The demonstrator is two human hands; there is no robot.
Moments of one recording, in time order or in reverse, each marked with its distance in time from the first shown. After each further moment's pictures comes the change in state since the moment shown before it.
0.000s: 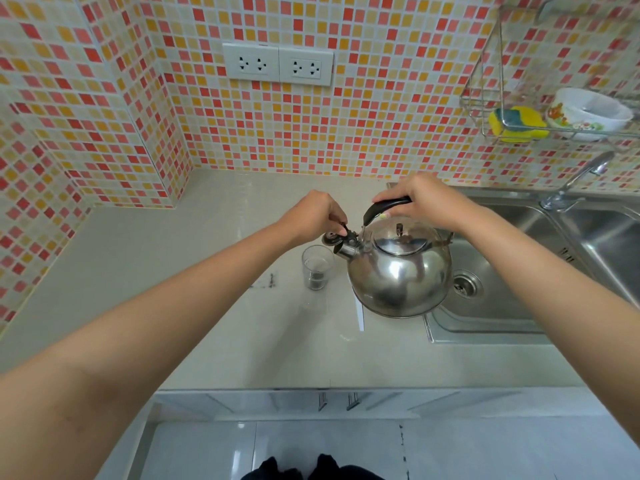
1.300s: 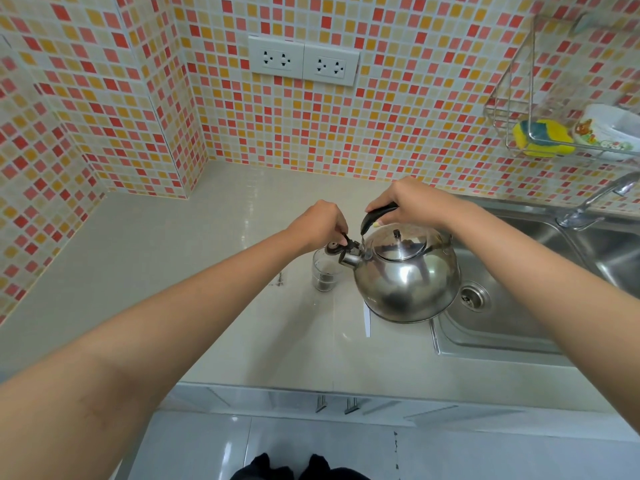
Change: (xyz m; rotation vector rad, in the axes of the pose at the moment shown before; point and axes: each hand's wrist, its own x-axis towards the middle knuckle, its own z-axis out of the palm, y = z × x) left_hand -0.002 -0.019 0.009 0.030 -0.026 -0.113; right_hand 0.039 -0.026 0.009 -0.150 -0.202 -0.055
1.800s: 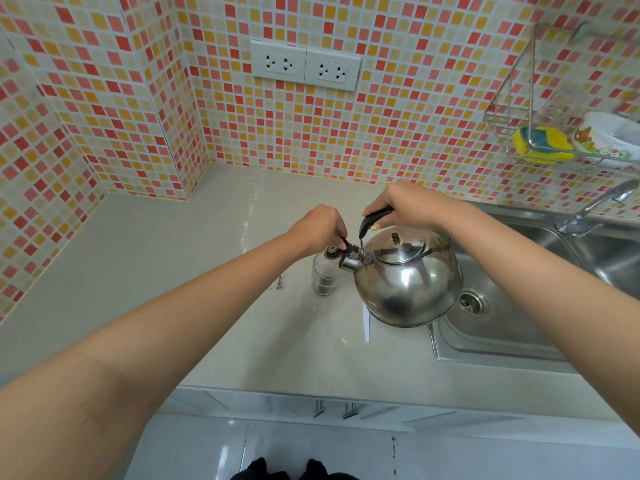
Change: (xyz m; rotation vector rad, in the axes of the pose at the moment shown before) left_hand 0.001 -0.001 -0.001 -0.011 -0.020 -0.010; right_hand 0.008 -0.002 -0.003 -0.036 -0.049 -0.010
